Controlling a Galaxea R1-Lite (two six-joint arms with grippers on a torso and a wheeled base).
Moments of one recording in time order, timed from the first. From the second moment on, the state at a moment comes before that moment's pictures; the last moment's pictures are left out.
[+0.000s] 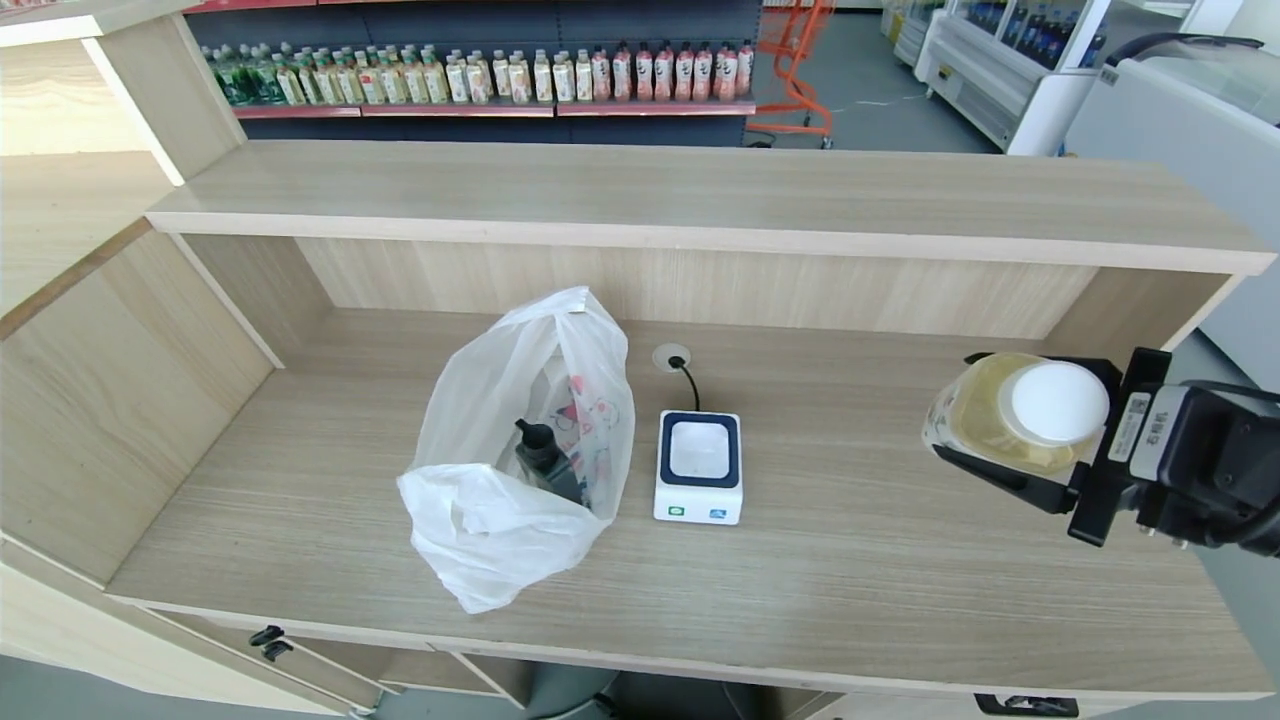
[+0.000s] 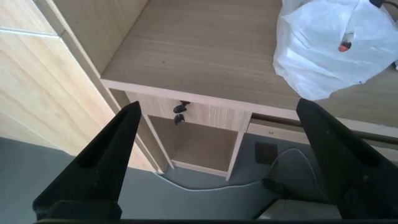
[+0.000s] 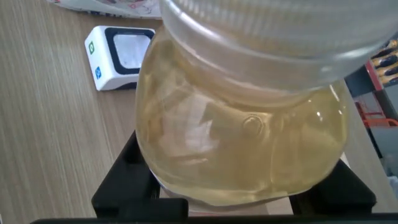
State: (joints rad) left arm 0.00 0.00 0.00 0.05 0.13 0.00; right arm 0.23 1.33 -0.53 -0.69 0.51 -1.08
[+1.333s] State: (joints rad) left arm 0.00 0.00 0.00 0.05 0.13 0.00; right arm 0.20 1.59 -0.63 -0.75 0.78 -1.11
